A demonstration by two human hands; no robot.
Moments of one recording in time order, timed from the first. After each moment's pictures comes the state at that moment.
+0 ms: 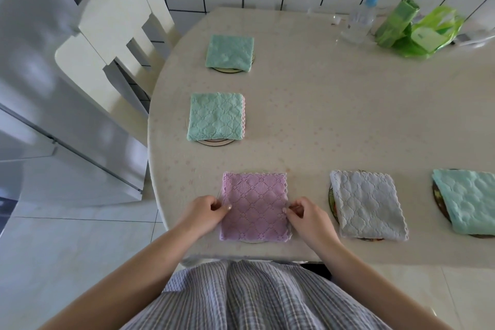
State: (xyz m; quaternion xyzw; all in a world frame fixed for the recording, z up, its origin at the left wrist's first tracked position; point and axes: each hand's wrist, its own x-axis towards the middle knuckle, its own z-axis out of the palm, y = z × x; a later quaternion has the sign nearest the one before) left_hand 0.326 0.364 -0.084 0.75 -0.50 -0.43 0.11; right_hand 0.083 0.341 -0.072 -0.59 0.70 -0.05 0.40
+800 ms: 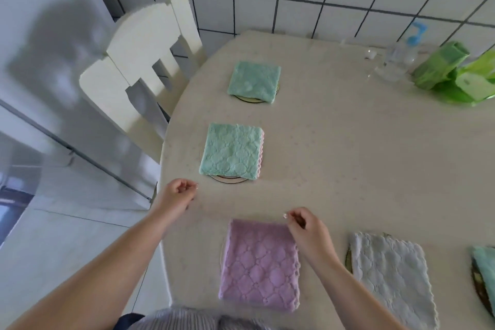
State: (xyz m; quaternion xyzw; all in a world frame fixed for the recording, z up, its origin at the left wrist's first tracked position) left_hand 0.402 0.287 -0.065 0.79 -0.24 -0.44 0.35; right_hand 0.123 0.261 -0.053 -0.58 0.65 -0.14 0.47
